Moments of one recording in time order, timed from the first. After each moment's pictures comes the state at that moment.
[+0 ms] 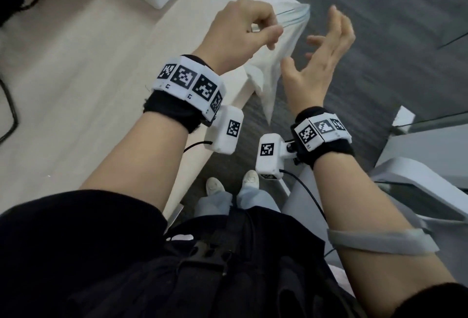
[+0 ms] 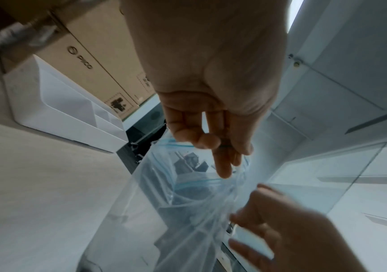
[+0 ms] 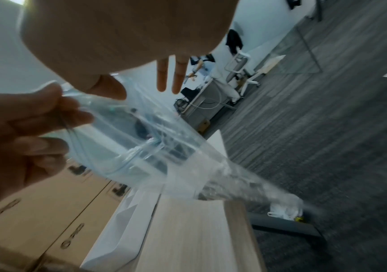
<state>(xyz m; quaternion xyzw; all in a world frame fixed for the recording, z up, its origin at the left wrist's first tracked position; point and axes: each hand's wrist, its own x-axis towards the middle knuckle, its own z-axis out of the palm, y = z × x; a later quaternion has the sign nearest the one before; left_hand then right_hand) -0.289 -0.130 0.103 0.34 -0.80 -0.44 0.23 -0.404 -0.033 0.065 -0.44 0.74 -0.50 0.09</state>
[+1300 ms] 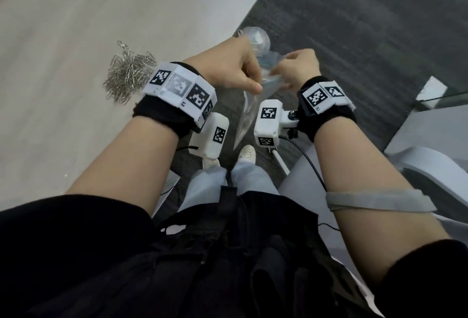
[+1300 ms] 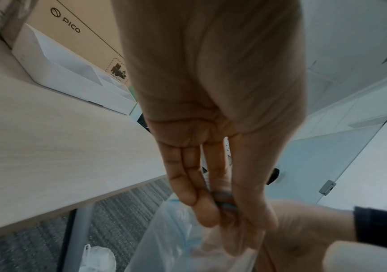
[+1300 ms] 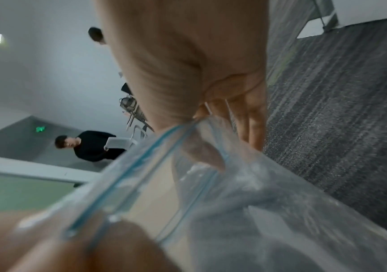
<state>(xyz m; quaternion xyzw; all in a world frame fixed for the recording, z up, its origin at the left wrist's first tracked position) -0.359 -0.055 0.057 0.35 -0.82 -0.45 -0.09 -0.510 -0.012 -0.017 -0.21 0.82 -0.28 0.46</state>
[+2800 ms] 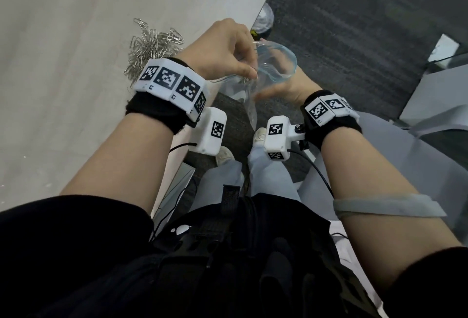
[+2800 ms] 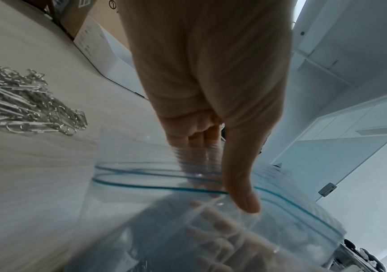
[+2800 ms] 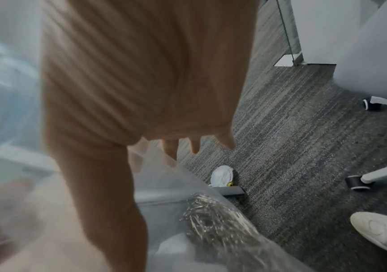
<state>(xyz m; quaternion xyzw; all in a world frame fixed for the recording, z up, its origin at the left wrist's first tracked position) -0.264 -0.077 0.009 0.31 -0.82 -0.48 -0.02 -0.415 0.022 -0.062 -0.47 0.59 -0.34 0.56</state>
